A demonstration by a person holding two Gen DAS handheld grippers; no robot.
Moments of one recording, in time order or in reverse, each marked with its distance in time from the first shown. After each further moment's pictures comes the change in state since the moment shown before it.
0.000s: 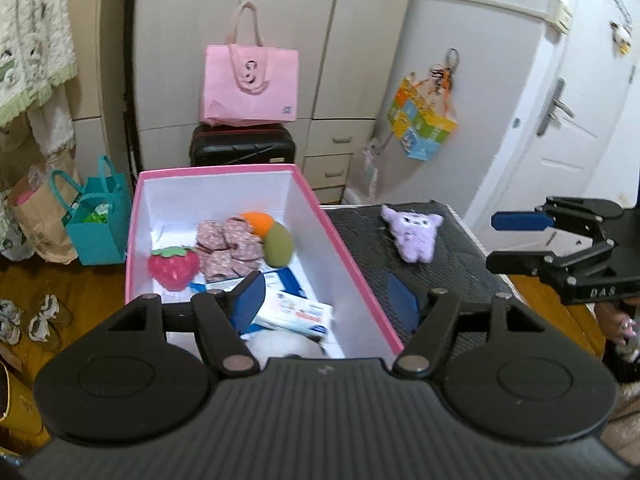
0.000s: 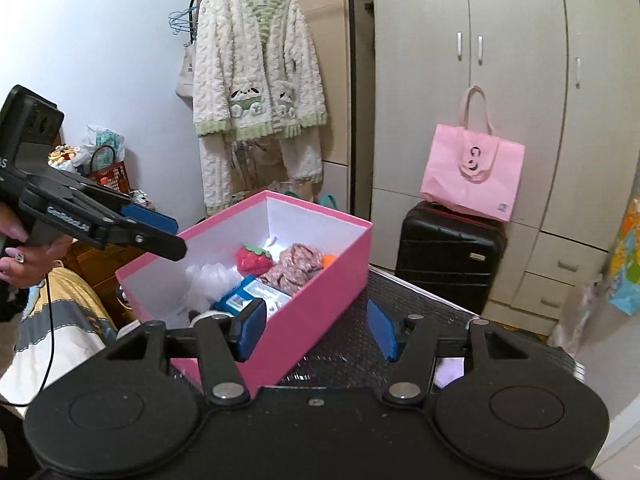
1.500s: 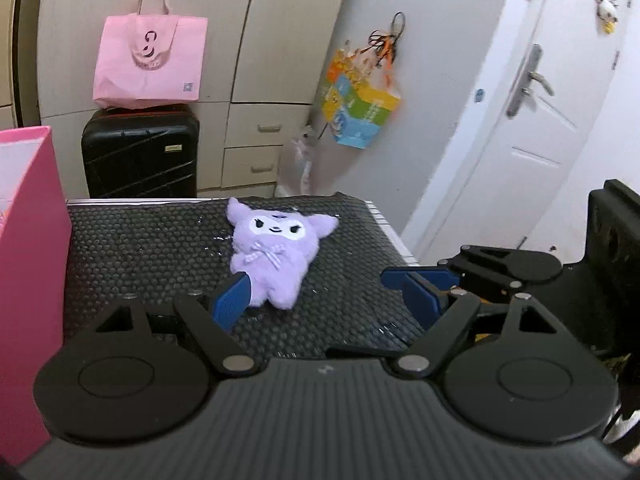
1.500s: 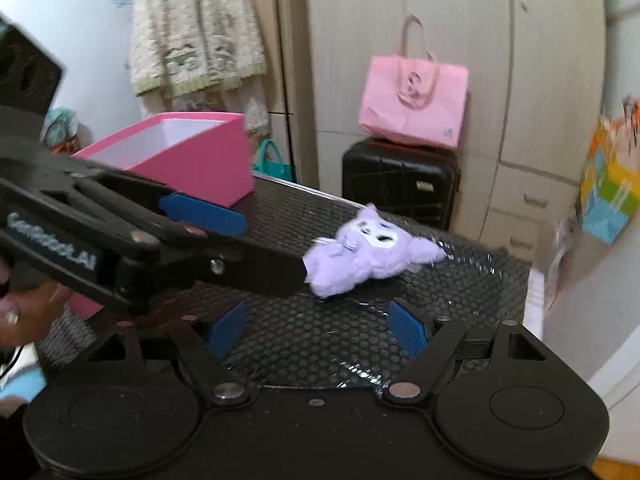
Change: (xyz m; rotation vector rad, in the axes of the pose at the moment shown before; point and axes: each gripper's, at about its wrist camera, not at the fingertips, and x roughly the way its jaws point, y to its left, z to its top) left arm 0.215 -0.152 -0.005 -0.020 -0.006 -0.111; right arm 0.069 -0.142 -0.104 0.108 0.092 -0.052
